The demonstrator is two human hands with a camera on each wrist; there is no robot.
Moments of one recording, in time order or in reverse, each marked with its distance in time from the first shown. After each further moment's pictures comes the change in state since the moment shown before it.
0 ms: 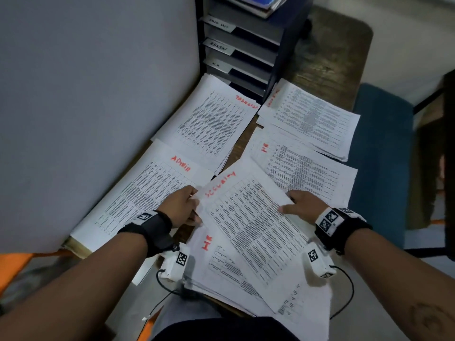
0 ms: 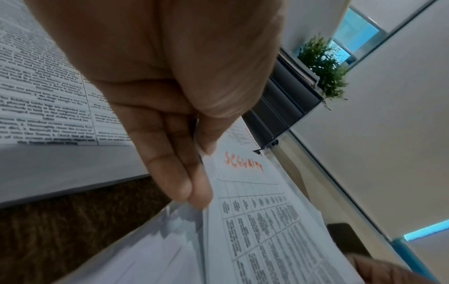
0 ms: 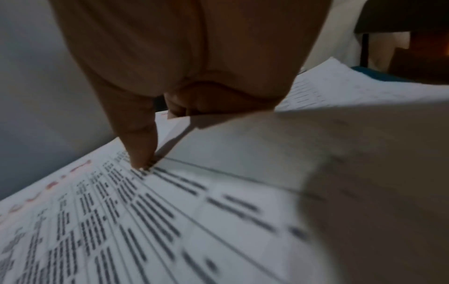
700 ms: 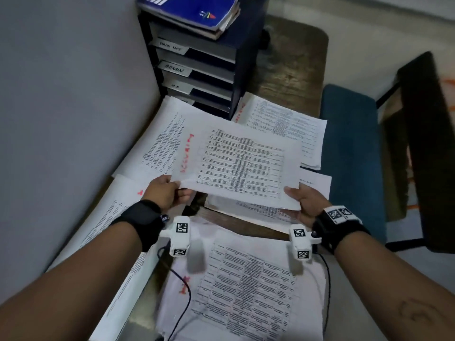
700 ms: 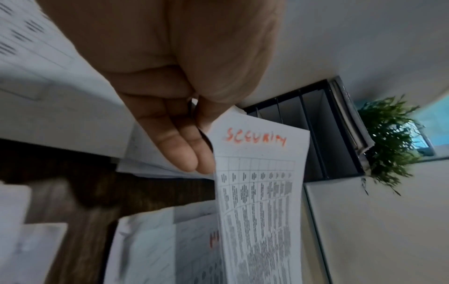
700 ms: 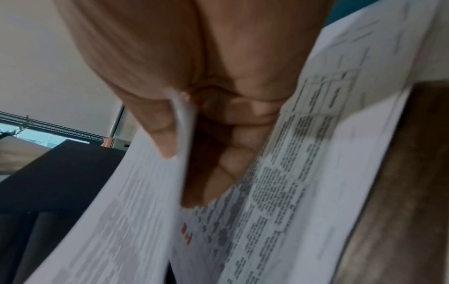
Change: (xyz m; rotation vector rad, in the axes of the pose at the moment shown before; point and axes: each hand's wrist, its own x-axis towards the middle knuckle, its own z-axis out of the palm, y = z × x) left_hand 0.085 0.095 0.004 -0.509 0.182 0.015; right_hand 0.026 0.040 -0.050 1.211 0.175 0.166
